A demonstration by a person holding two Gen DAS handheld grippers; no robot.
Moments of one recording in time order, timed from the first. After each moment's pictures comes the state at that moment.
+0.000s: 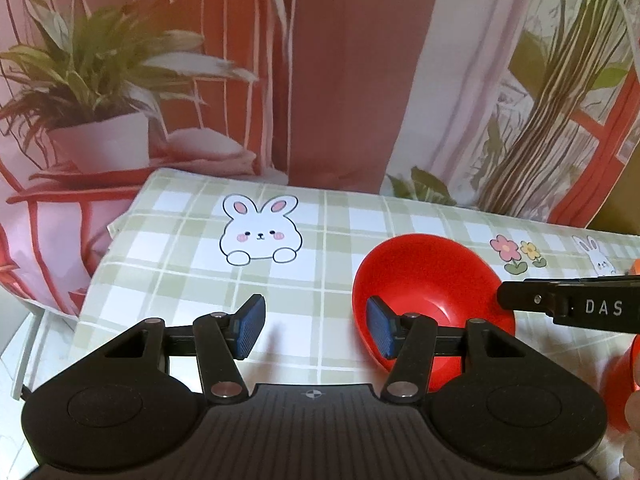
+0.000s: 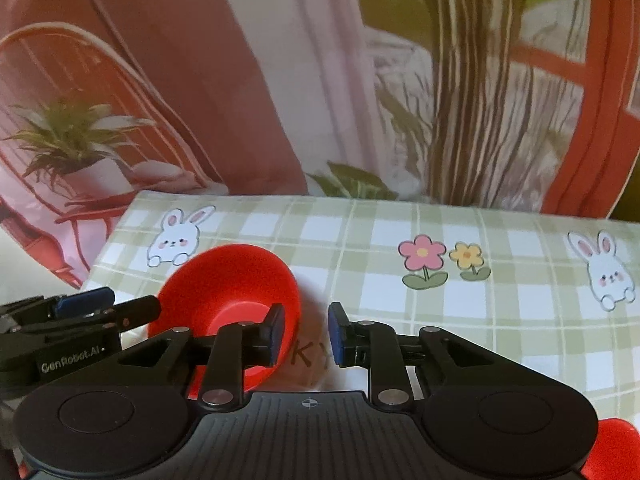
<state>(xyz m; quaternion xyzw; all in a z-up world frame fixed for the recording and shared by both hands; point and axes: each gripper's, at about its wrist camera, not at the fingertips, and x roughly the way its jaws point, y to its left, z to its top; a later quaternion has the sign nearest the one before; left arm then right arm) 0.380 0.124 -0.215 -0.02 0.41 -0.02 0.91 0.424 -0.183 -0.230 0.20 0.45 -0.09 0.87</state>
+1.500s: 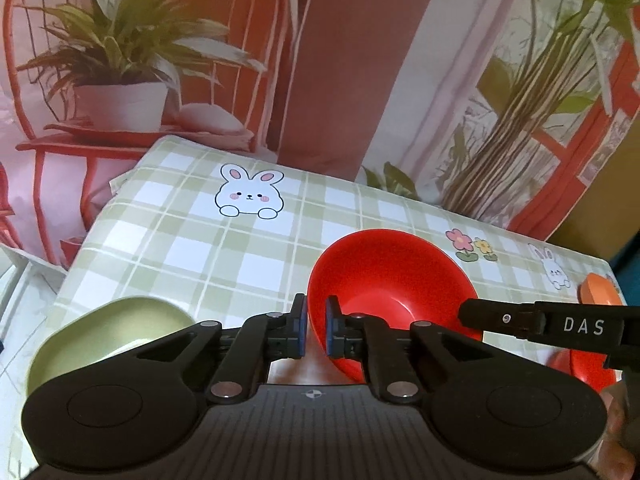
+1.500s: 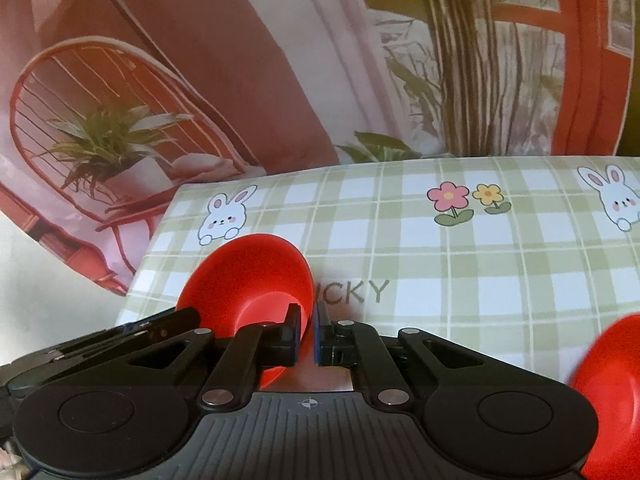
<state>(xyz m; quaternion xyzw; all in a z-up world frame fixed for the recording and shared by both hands) 0.316 0.122 -0.193 -0.08 0.40 -0.03 0.91 0.378 -0.156 -0.213 0.27 0.44 -0.06 0.86</state>
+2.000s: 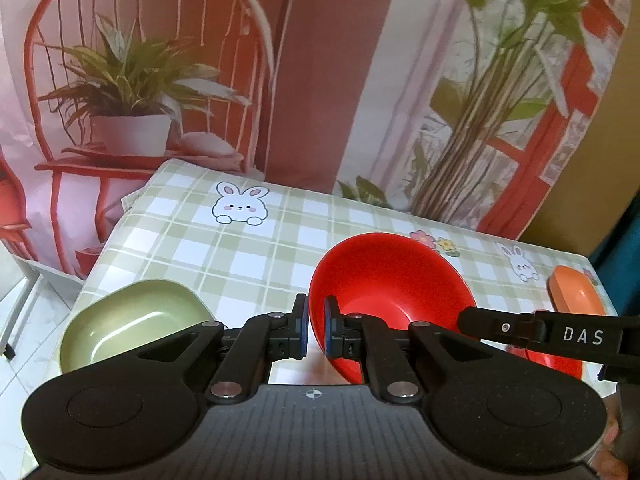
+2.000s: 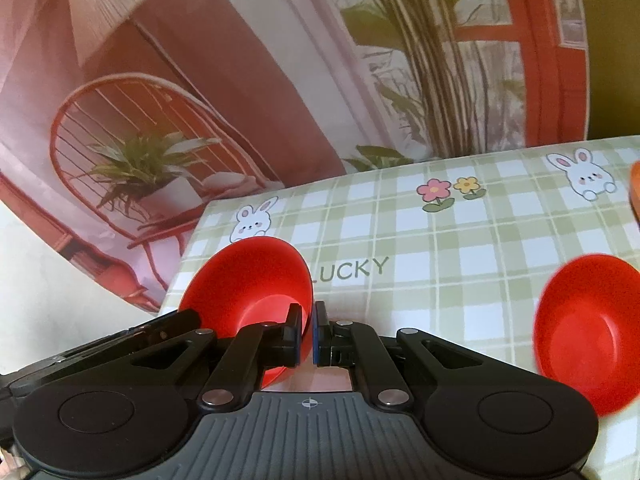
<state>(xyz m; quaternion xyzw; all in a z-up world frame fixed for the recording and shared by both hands) 0.259 0.100 -0.154 -0.07 0.37 -0.03 0.92 0.310 -0.147 -0.173 0.30 0.40 -0.06 0.87</state>
